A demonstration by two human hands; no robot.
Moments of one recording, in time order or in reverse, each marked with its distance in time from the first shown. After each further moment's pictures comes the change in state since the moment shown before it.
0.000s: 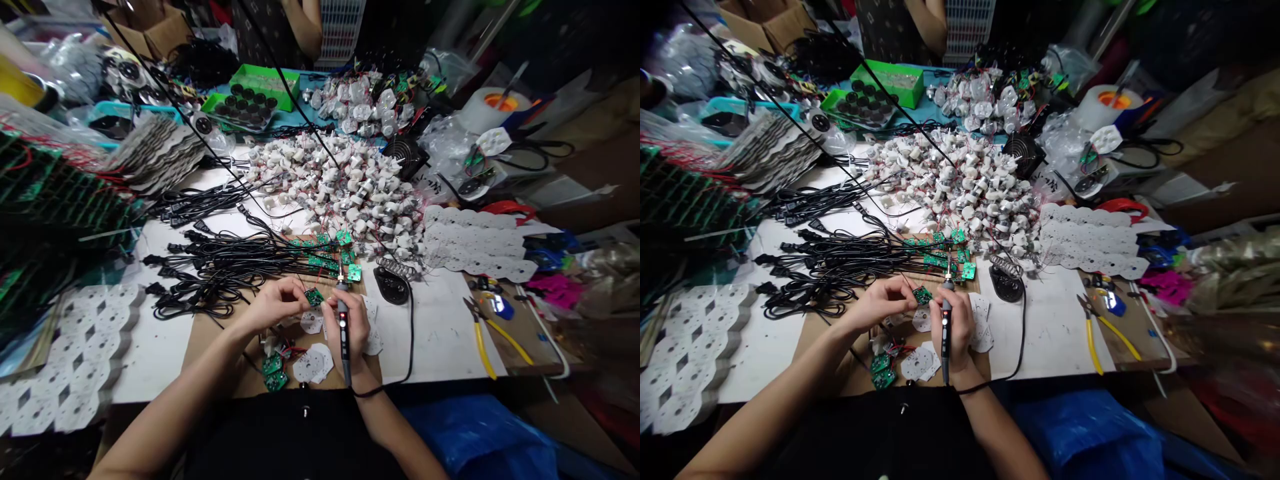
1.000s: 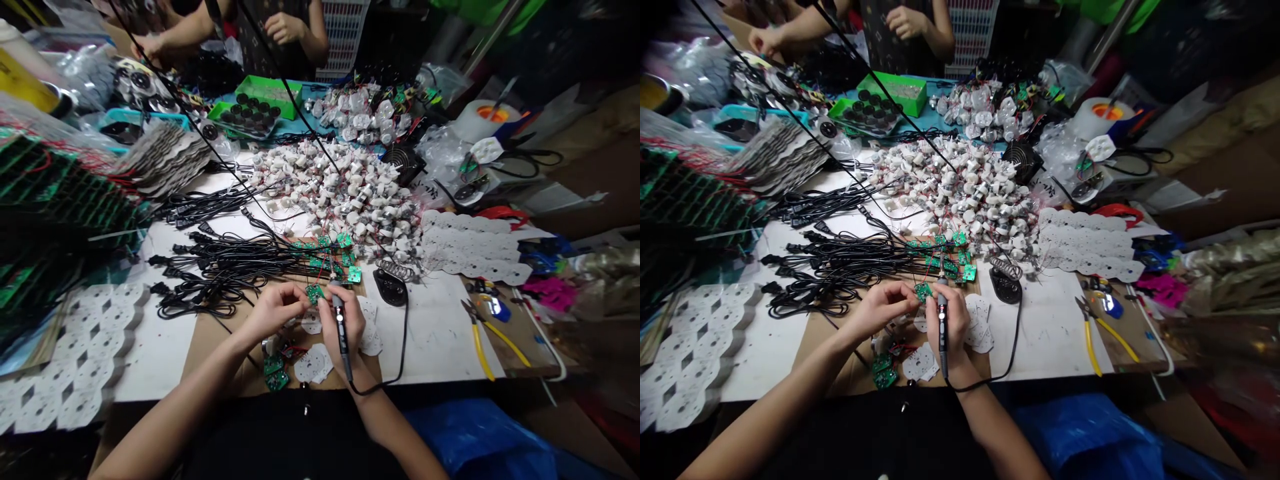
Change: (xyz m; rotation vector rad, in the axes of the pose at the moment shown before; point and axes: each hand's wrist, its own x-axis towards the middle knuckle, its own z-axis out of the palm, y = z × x) left_hand -0.013 0.008 0.010 -0.021 0.136 -0.082; right_hand 0.005 -0.011 0.010 0.064 -0.006 0.121
